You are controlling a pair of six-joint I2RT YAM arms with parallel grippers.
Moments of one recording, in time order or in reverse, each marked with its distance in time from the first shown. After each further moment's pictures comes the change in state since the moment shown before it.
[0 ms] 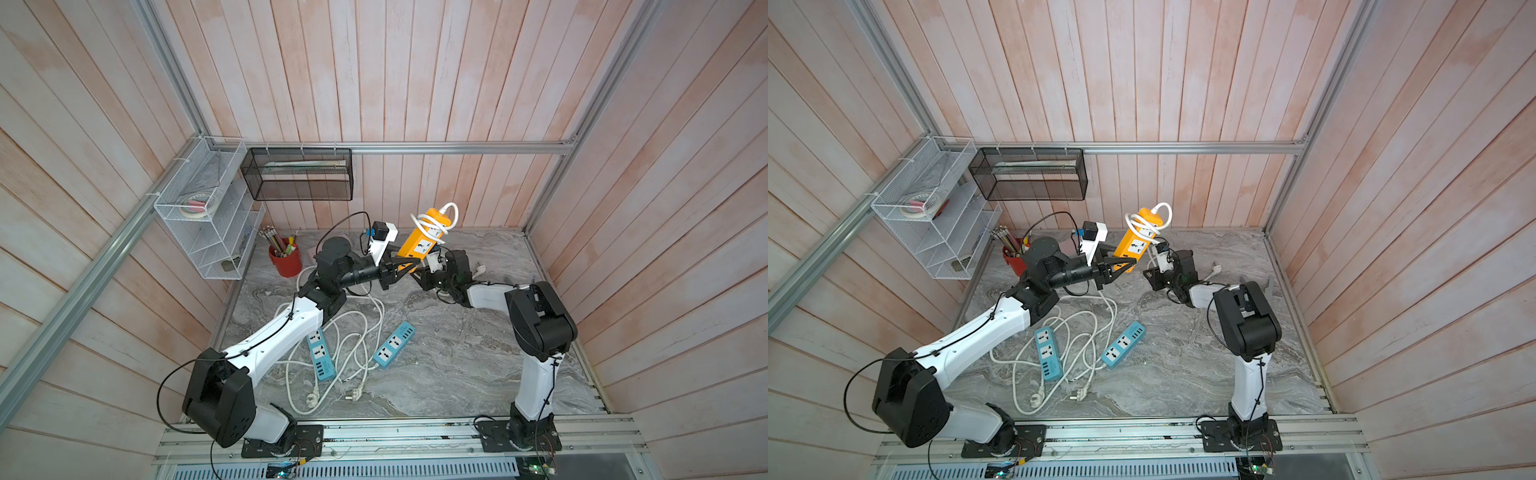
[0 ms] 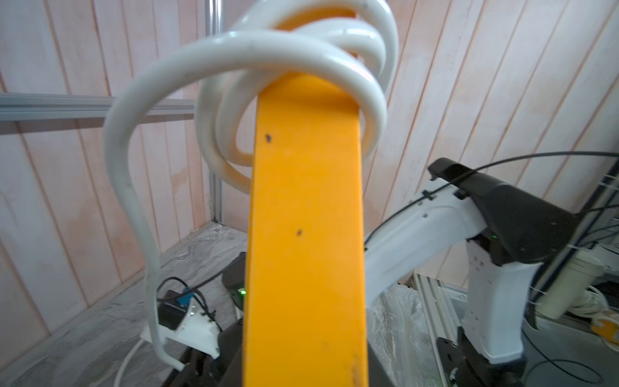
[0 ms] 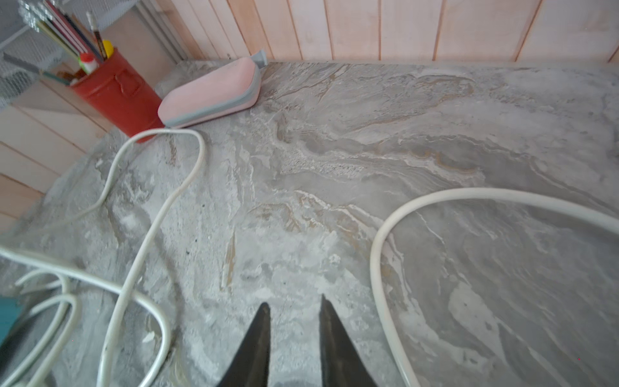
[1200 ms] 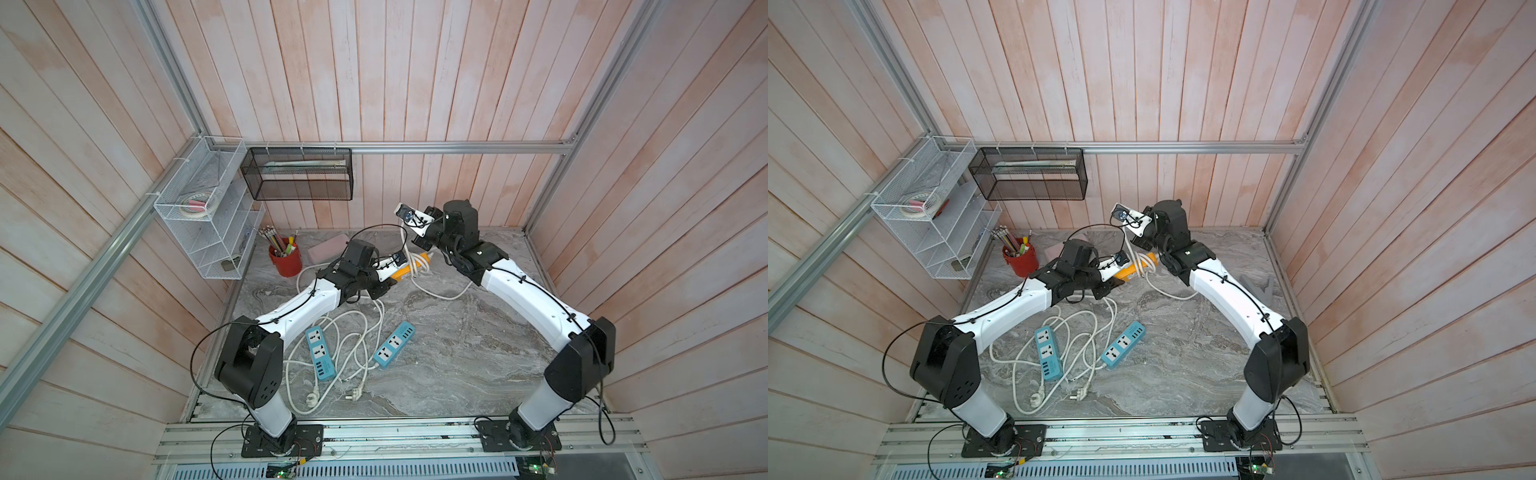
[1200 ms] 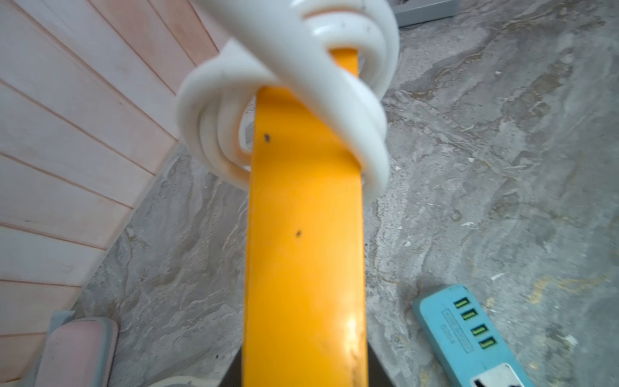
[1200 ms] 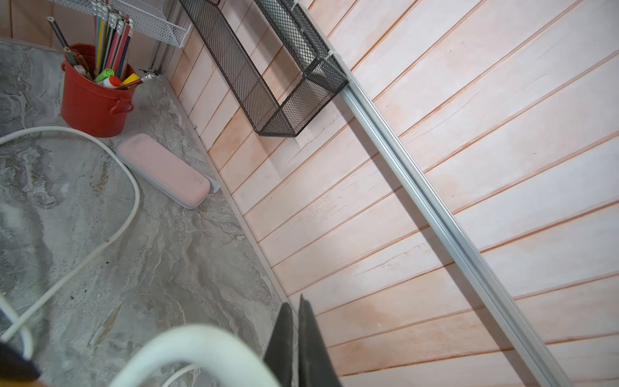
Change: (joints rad) left arm -0.010 0.229 0.147 -0.694 -0.356 0.718; right arm 0.183 -0.240 0.576 -0.554 0.352 -0.900
